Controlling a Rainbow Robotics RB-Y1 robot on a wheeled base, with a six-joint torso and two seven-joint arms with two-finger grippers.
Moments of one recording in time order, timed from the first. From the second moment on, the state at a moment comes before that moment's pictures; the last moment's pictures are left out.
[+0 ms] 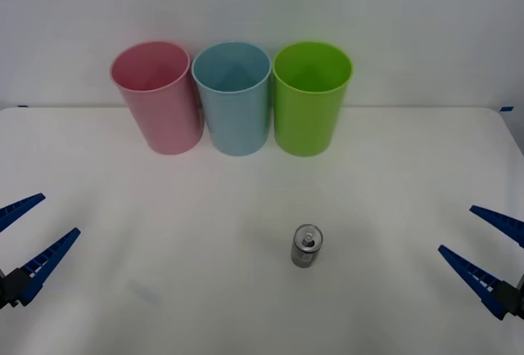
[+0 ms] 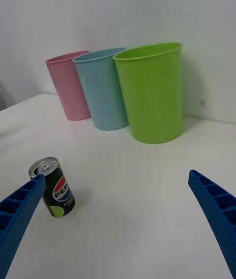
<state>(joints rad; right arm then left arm) 0.35 -0.40 -0.47 -1.66 1.03 -1.25 0.00 0.35 0.40 0.52 -1.66 -0.96 -1.22 0.00</state>
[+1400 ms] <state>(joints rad) 0.15 -0.41 -0.12 -1.40 1.13 -1.21 0.30 0.35 0.40 0.52 -1.66 -0.96 -1.22 0.00</state>
